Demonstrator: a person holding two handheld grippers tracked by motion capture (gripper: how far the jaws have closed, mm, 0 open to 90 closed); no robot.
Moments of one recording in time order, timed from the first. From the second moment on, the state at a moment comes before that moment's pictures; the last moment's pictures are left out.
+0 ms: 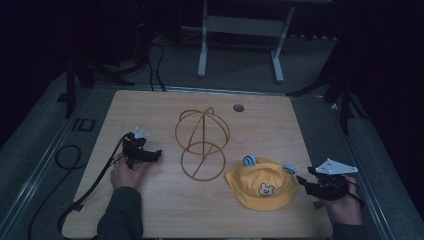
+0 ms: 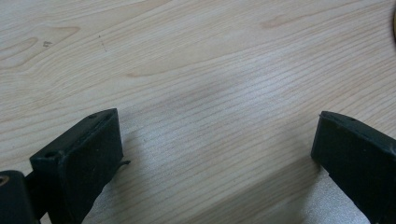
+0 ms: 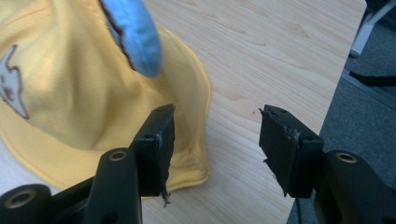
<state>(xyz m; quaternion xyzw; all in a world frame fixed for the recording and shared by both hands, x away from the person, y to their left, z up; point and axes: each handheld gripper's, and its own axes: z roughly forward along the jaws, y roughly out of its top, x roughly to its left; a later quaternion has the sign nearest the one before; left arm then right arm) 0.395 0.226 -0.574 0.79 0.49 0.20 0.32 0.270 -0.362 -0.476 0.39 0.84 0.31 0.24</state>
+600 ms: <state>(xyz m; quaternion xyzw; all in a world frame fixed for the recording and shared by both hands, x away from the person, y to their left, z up) 0.393 0.226 -0.574 0.78 0.50 0.20 0.31 0.272 -0.352 -0.440 0.34 0.87 0.27 0.24</state>
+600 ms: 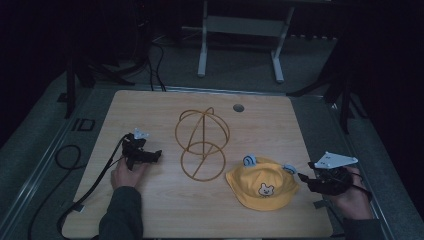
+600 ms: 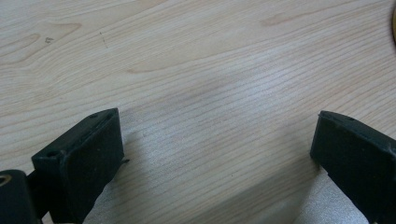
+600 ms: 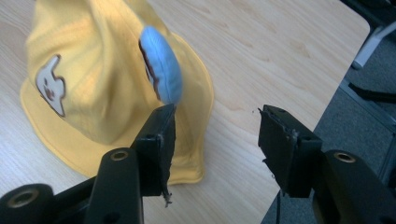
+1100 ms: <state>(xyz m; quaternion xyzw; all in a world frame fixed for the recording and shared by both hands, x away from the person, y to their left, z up) 0.394 0.226 -0.574 0.78 0.50 0.20 0.31 0.281 -0.338 -0.410 0.30 0.89 0.27 0.22</state>
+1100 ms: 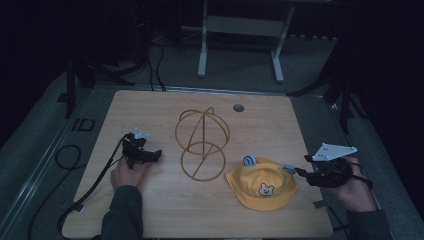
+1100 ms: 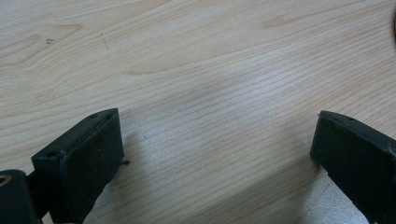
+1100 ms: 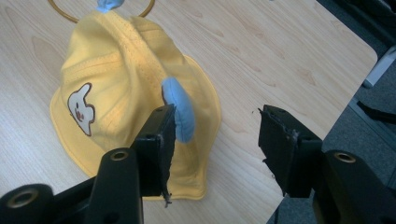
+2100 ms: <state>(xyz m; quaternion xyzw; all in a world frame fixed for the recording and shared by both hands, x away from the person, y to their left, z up) 0.396 0.225 -0.574 0.78 0.51 0.20 0.31 0.300 -0.275 -0.398 0.22 0.93 0.21 0.20</state>
